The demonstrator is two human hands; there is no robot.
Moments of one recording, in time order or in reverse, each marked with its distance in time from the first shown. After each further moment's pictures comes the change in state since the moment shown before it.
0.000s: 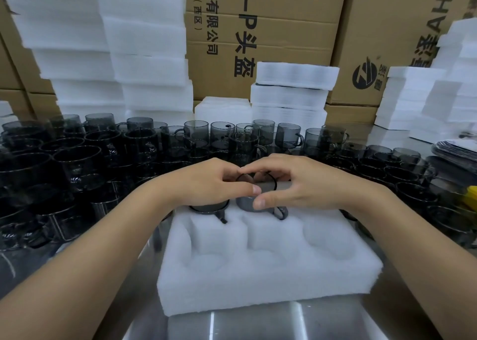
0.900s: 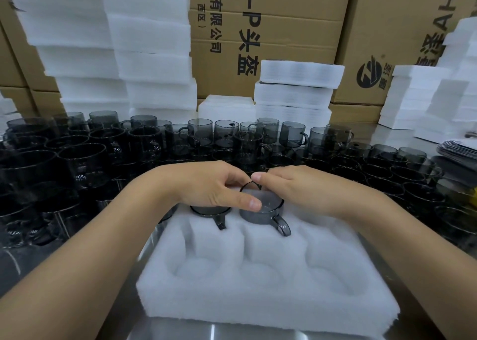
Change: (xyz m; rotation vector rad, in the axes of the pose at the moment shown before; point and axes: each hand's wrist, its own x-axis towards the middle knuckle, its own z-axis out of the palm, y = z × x) left_hand -0.010 0.010 -0.010 0.166 -0.213 -0.022; right_hand 0.006 -0.017 0.015 -0.163 -0.017 0.324
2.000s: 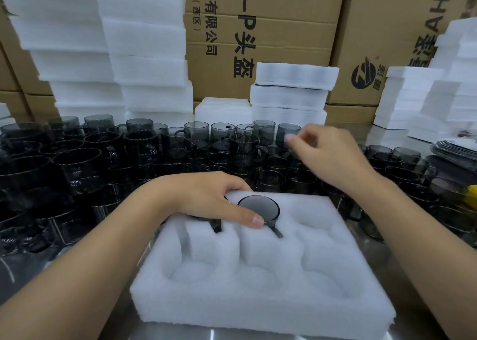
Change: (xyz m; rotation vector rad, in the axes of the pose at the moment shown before) left_hand 0.001 -0.004 0.006 -0.055 -0.007 -0.089; right_hand 0.012 0.039 -0.025 -0.035 0.711 0.037
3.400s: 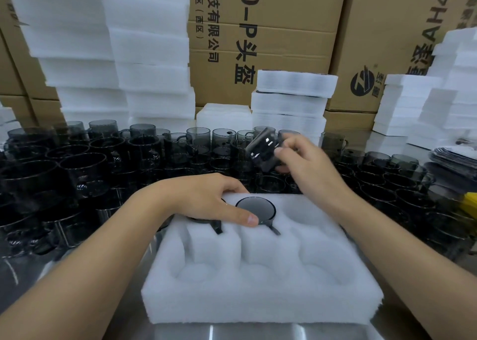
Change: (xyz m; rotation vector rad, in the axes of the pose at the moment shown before) left_hand 0.002 -0.007 -0.004 0.002 0.064 0.006; right_hand -0.015 -0.021 0.022 0.630 -0.076 0.076
